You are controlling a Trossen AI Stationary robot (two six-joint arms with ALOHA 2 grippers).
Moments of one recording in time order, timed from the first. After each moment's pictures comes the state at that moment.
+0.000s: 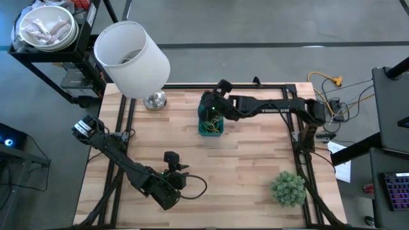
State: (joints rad) left arm -0.68 1.63 1.16 -0.63 -0.83 -0.31; right arm -0.14 1.84 1.55 -0.45 0.72 -0.04
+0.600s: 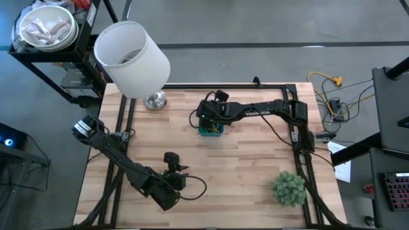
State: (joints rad) left arm -0.69 1.63 1.16 -0.63 -0.82 -0.31; right arm -0.17 2.04 1.54 -0.52 0.69 0.08
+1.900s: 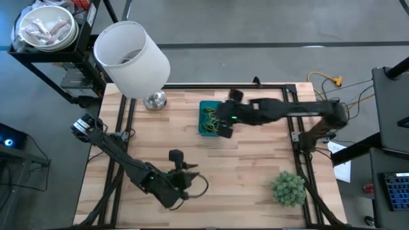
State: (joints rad) left arm -0.65 1.61 1.23 -0.42 -0.89 -0.18; right arm -0.01 1.62 1.54 -0.78 0.46 0.01
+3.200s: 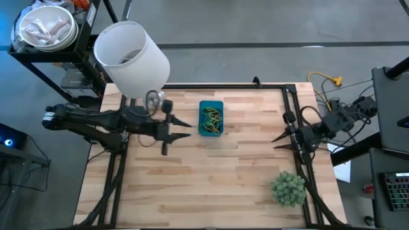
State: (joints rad) left arm -0.12 1.04 0.99 -0.06 -0.10 0.58; right arm 0.51 0.57 0.84 -0.46 0.24 -0.09
